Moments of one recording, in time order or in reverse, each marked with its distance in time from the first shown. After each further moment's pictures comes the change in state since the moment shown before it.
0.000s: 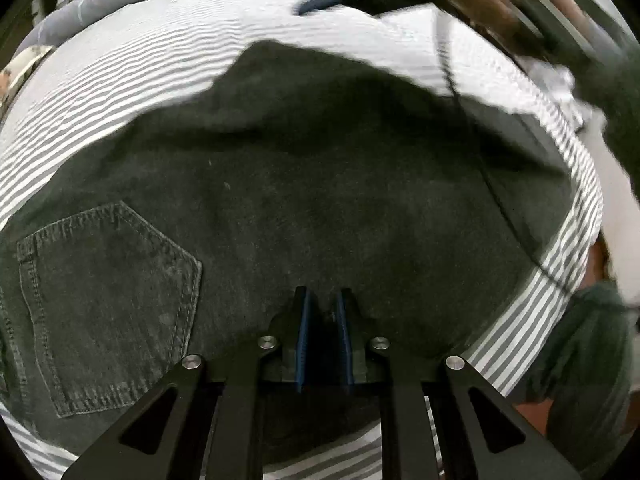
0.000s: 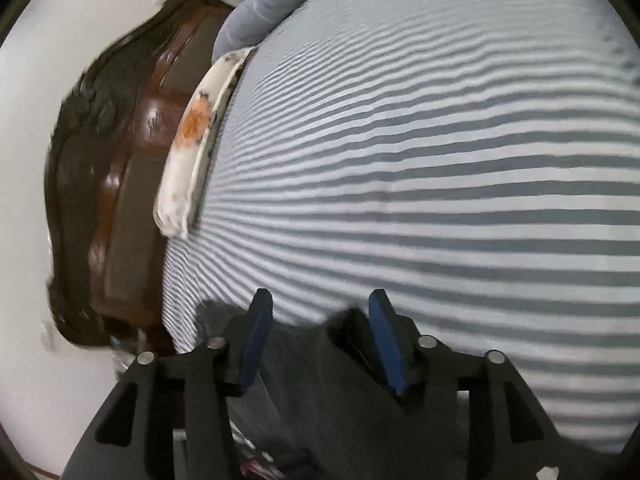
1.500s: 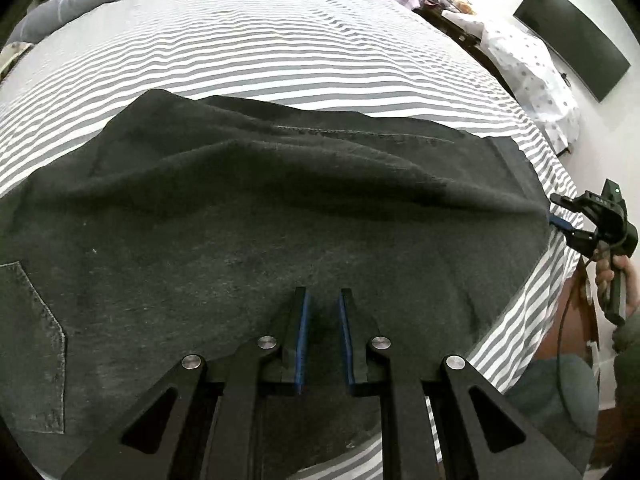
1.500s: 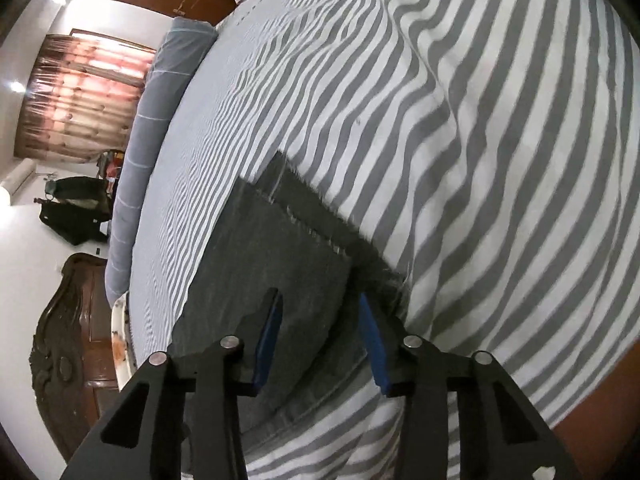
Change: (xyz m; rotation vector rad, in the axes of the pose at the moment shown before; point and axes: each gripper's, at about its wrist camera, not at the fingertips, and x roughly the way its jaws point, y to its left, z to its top) left arm 0.036 -0.062 0.043 -0.034 -0.016 -0.081; right arm -0.293 -0.286 -0.336 0.751 -0.660 -0.244
